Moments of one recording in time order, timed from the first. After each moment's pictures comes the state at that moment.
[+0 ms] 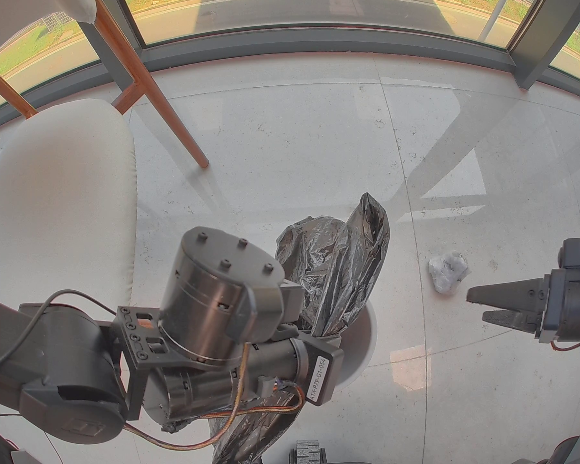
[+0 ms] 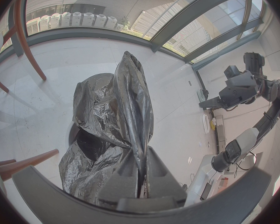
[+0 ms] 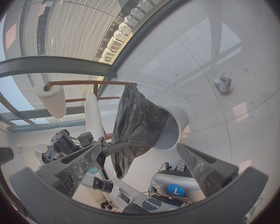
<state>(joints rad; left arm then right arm) -0.96 1.69 -0.89 -0.27 0.10 -0.30 0.51 1.15 -0.65 -0.04 0.28 0.73</state>
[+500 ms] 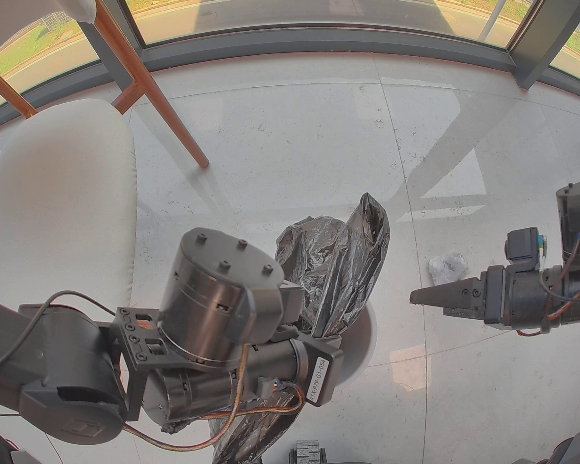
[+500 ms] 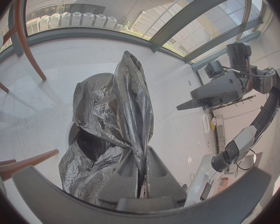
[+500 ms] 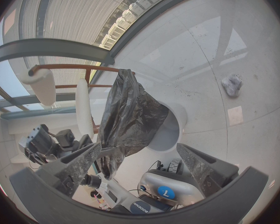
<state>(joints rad) -0.96 1.69 -0.89 -0.27 0.10 -0.30 0.56 1.39 -0.77 -0.04 0.28 0.62</state>
